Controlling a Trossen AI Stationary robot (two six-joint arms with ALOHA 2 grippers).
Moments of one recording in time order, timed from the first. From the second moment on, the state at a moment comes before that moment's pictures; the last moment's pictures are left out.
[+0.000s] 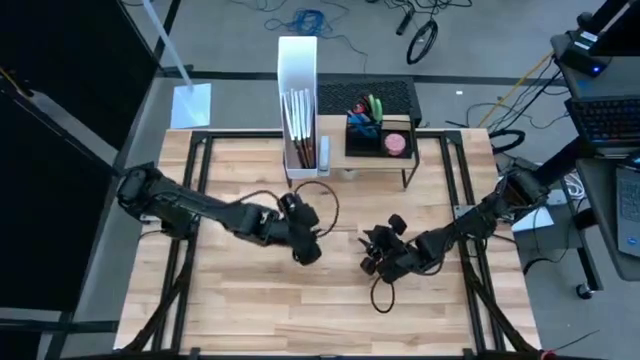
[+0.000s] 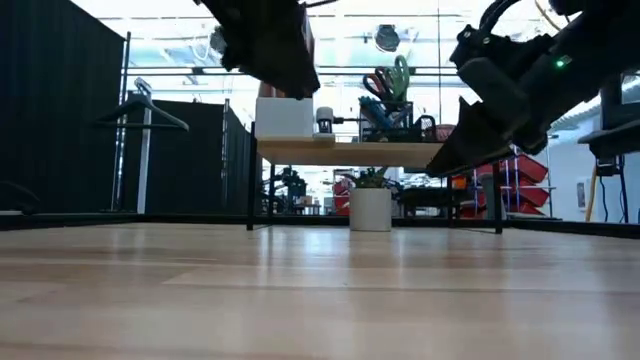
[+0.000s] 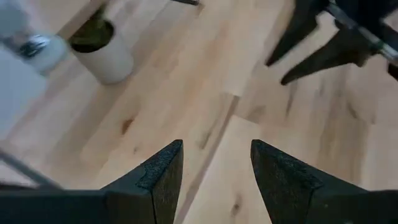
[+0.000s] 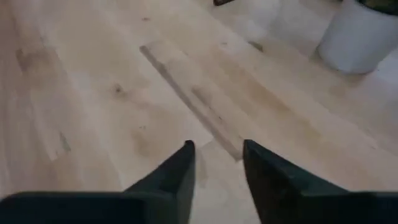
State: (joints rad) left arm -0.22 1.62 1.23 -0.48 -0.45 -0.41; right arm 0.46 1.57 0.72 -0.14 0.83 0.85
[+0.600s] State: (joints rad) left arm 0.04 1.48 1.23 -0.43 -0.26 -0.09; right arm 0.20 1.18 0.72 -0.11 0.82 0.31
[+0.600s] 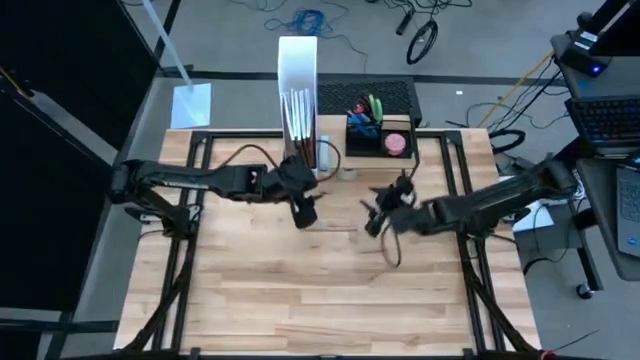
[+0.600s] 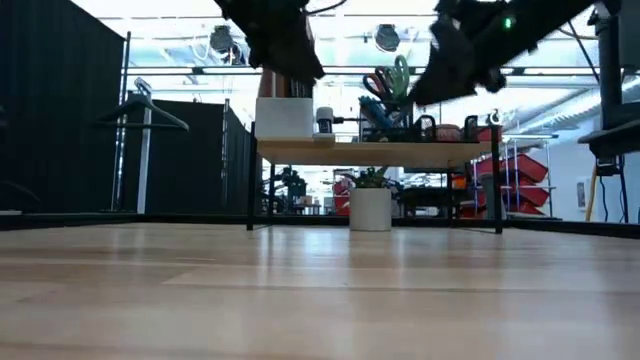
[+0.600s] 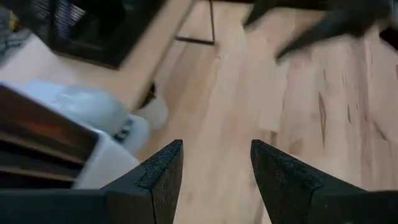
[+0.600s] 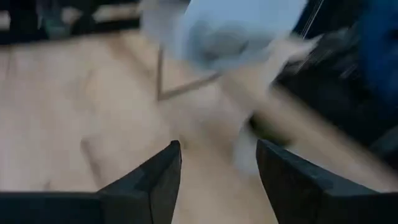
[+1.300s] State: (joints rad) left arm 0.11 1.38 1.23 -0.46 -0.40 0.10; right arm -0.34 1.04 0.74 0.28 0.60 -0.13
